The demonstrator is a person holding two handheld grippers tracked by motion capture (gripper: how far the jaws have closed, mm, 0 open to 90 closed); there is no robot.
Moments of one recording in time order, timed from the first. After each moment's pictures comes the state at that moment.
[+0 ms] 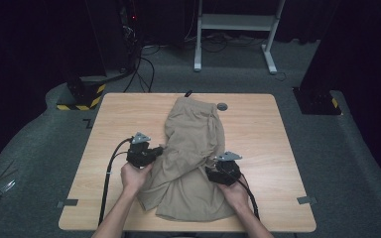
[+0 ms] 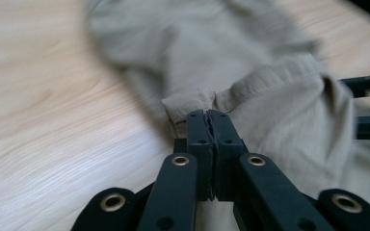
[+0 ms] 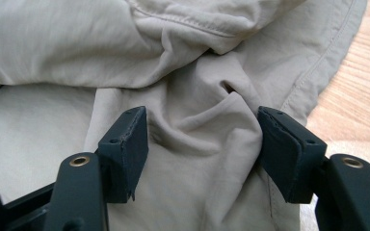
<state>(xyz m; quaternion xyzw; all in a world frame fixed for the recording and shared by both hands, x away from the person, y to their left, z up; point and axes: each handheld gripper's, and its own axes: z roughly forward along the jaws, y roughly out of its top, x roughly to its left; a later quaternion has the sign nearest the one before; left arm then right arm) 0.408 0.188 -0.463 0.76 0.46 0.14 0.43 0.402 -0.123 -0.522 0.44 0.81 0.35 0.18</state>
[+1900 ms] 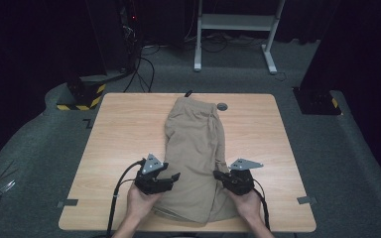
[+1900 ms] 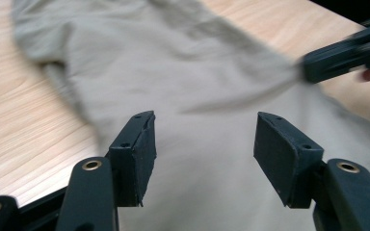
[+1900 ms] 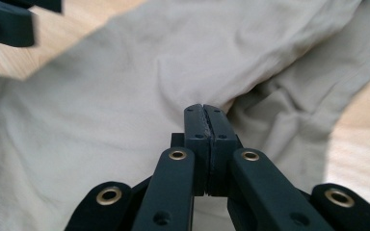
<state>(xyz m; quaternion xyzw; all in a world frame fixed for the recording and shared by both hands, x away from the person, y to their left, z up) 0.340 0.153 -0.460 0.79 0.41 0.16 0.43 0.361 -0.158 -0.487 0.38 0.81 0.45 0.09</state>
